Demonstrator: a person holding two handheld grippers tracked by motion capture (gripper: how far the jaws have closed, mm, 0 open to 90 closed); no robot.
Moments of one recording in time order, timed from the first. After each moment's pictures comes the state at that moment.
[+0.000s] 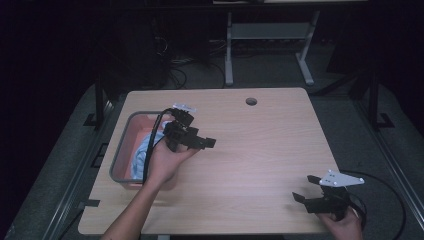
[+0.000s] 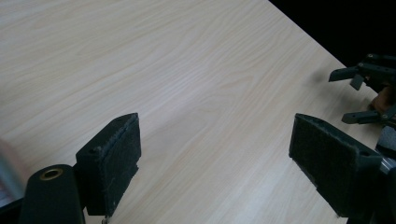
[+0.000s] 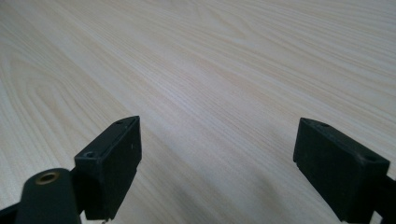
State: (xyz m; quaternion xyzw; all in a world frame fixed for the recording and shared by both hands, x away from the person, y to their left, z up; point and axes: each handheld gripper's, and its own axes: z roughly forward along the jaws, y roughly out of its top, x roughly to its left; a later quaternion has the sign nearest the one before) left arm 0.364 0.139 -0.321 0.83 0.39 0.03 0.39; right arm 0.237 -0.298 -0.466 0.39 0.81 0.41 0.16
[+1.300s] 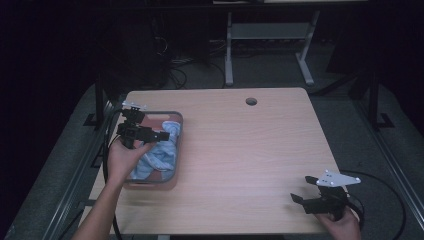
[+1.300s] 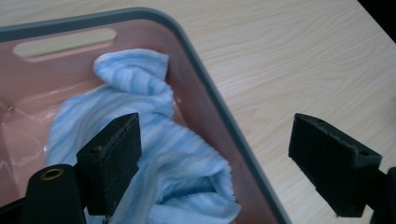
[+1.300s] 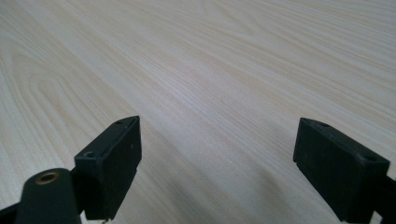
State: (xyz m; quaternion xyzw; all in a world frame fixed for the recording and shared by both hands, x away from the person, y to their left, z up) left arm 0.376 0.254 -0.333 0.79 0.51 0.07 0.35; right arm 0.238 -0.294 -0.467 0.38 0.82 0.40 0.15
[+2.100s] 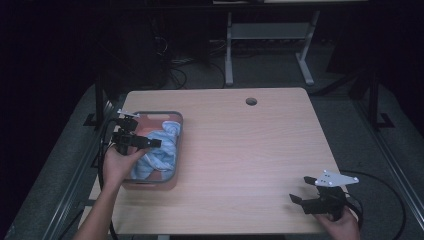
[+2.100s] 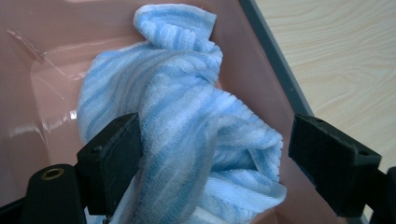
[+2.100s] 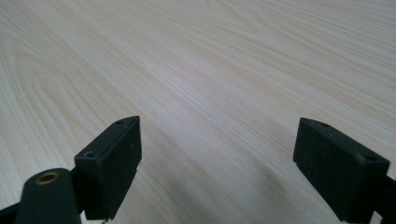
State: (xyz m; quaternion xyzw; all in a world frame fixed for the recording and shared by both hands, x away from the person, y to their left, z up) left arm 0.379 0.277 -0.366 0.77 0.55 0.06 0.32; right arm 0.239 -0.291 -0.469 0.38 0.82 0.40 0.15
